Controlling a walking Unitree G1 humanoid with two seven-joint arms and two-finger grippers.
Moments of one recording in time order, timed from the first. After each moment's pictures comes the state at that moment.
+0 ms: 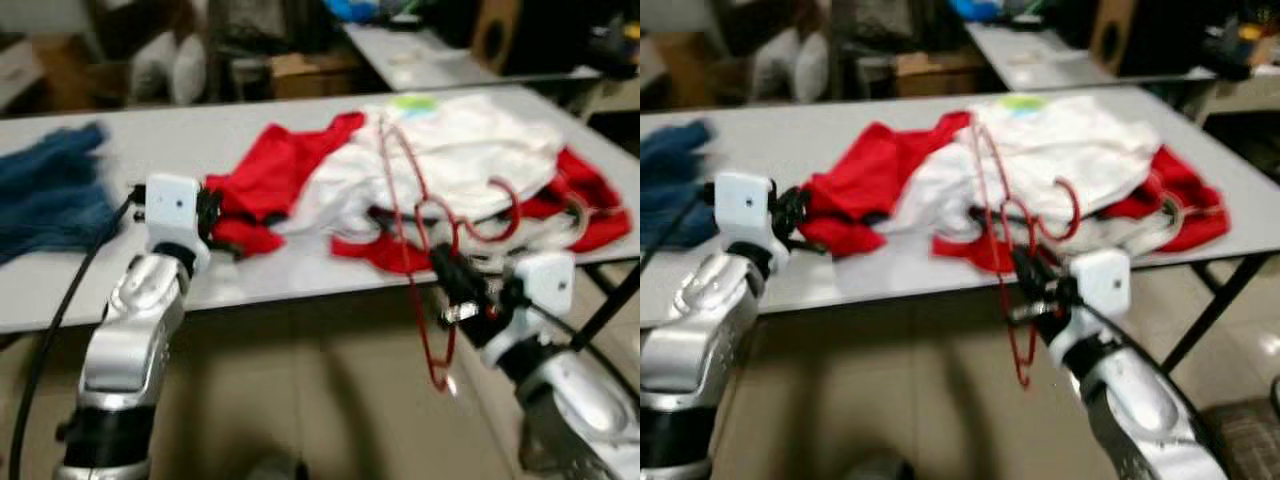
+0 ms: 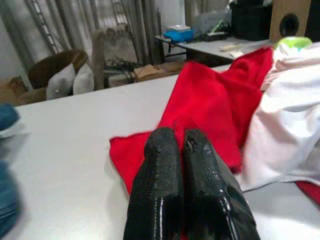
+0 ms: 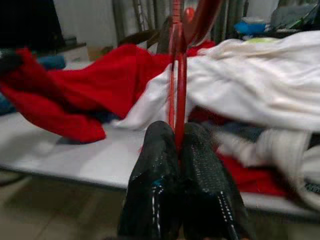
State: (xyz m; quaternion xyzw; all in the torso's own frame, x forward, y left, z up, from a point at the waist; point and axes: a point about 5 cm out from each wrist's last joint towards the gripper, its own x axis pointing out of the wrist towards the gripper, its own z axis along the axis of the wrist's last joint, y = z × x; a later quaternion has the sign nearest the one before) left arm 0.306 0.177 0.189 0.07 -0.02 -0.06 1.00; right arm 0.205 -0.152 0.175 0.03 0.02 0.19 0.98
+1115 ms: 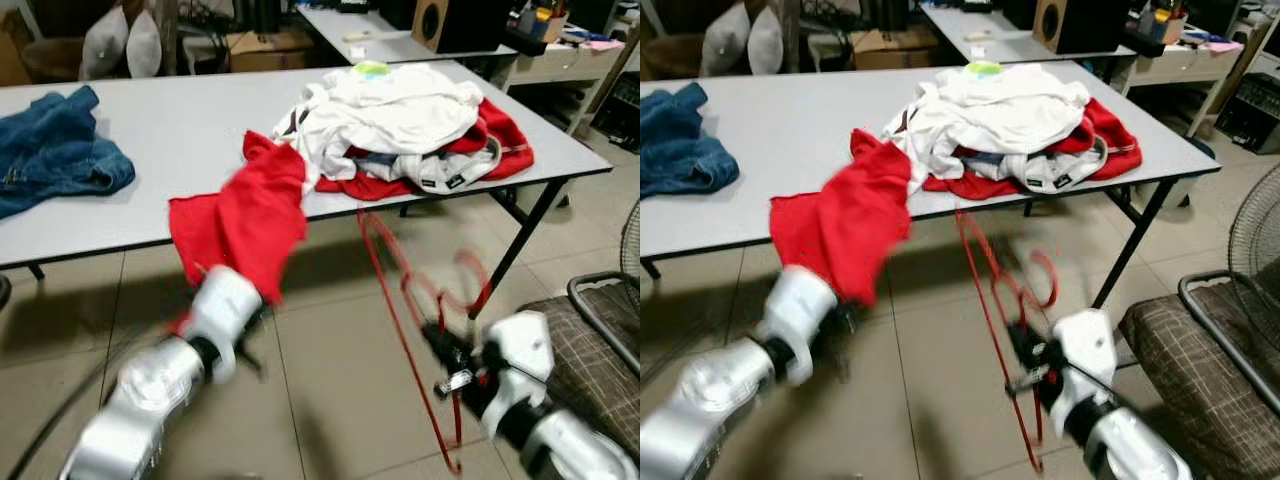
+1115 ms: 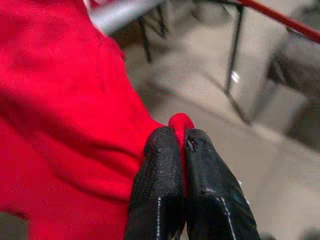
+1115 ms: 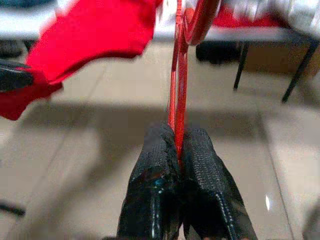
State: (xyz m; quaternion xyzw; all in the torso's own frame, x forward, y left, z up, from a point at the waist) left arm 0.225 0.147 0.108 0.14 0.18 -0.30 0.93; right arm 0.167 -0.157 0.121 0.02 0.17 0.20 0.96
